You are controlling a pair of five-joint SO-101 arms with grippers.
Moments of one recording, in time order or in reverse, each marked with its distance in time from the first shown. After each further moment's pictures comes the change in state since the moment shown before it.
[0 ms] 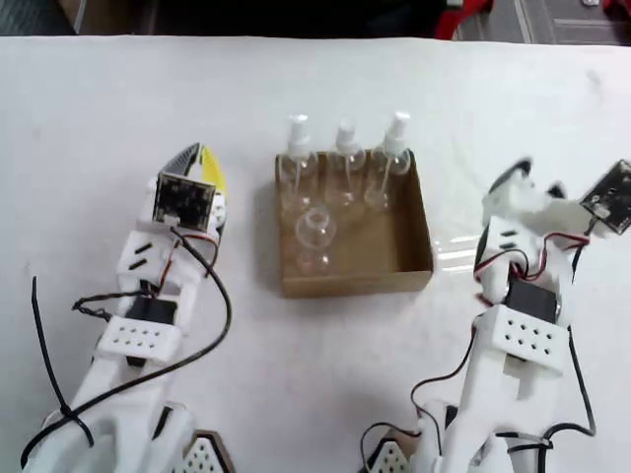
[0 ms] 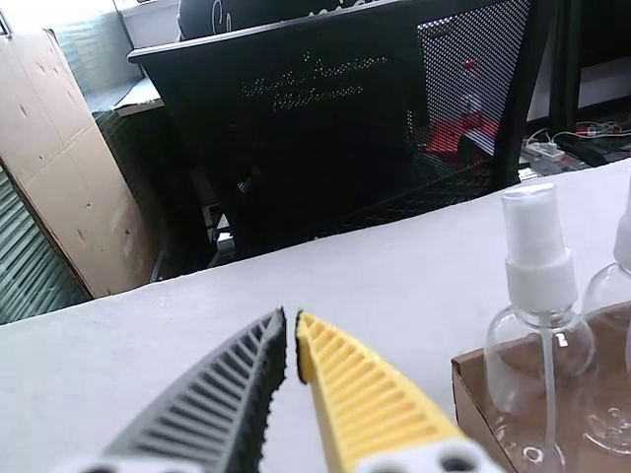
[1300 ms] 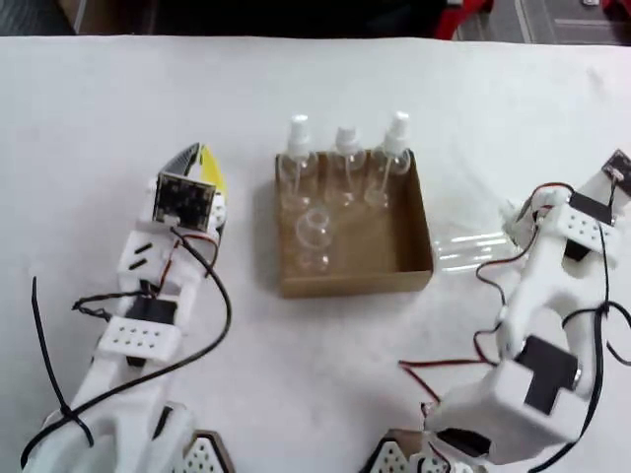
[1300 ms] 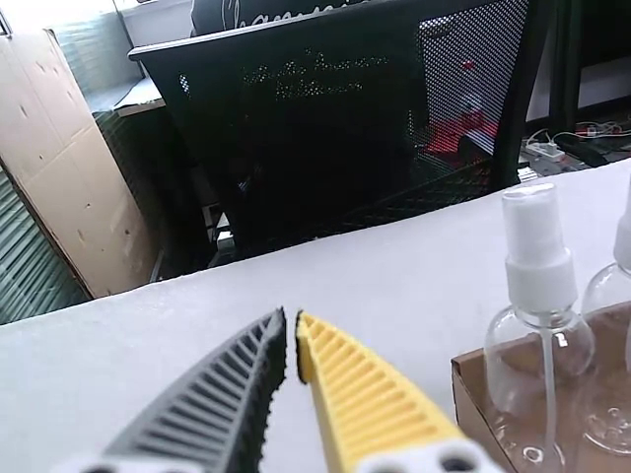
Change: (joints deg) left arm 0.0 0.0 0.0 0.0 0.0; right arm 8.7 49.0 -39.1 38.8 1.7
